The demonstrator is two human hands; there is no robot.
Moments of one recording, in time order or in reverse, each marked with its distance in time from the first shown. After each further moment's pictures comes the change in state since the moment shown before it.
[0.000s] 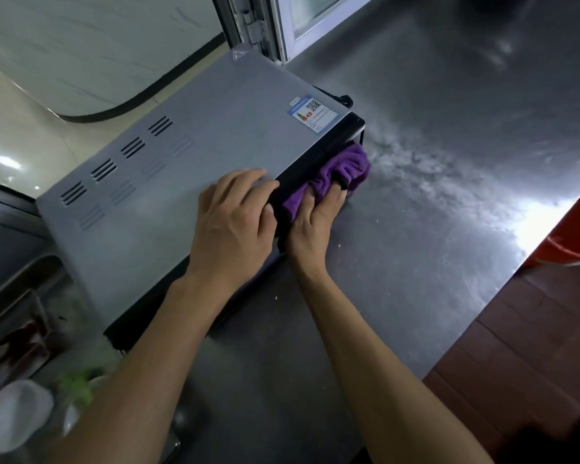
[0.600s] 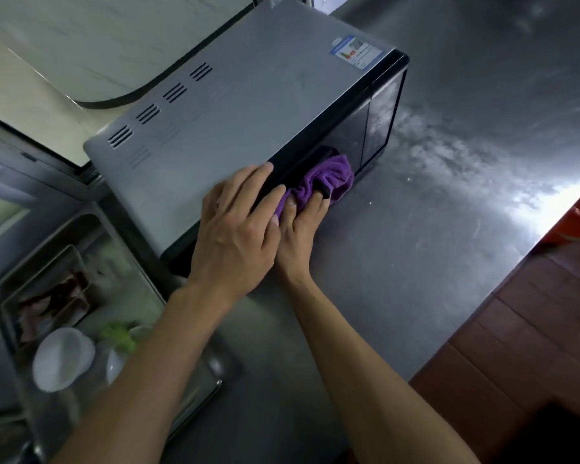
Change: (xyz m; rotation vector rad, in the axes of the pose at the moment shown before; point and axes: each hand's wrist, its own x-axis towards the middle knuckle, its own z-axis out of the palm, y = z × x) left_hand -0.107 -0.033 -0.018 0.117 0.025 0.120; right_hand -0.123 0.025 0.035 -0.009 -0.088 0.103
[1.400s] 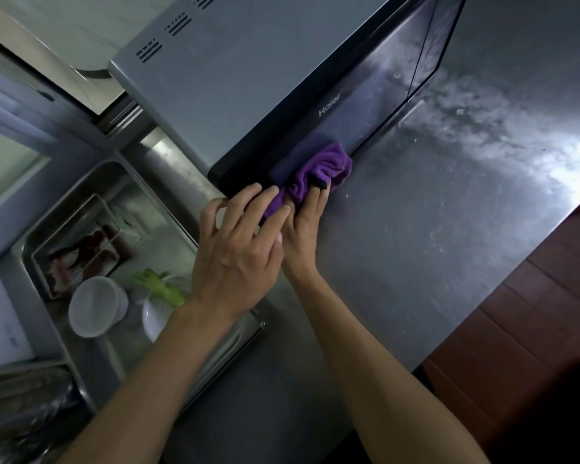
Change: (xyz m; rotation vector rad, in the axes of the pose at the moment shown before) left_hand -0.133 -0.033 0.009 0.100 -0.011 0.046; right_hand -0.101 0.059 0.035 -0.042 -0.107 -0.064
